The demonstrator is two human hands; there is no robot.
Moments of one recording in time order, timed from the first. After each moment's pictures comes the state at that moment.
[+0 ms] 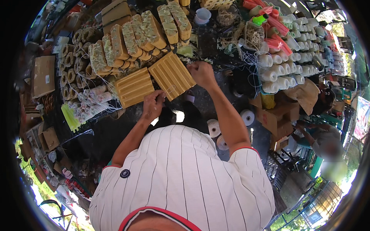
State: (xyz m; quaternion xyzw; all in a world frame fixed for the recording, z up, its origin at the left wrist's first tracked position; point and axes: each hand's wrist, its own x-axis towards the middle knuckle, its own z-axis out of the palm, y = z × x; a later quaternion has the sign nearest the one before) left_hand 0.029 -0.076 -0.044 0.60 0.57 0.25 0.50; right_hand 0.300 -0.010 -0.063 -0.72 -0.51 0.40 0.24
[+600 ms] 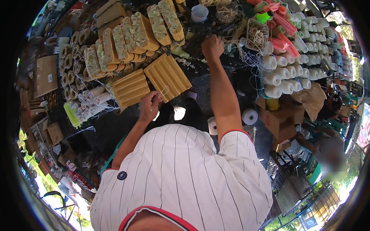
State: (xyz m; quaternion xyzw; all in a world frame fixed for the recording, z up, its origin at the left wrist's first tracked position) left_hand 0.054 -0.069 -0.056 0.62 0.59 0.25 0.45; right_hand 0.375 0.115 -0.133 -0.87 -0.43 0.19 0.16
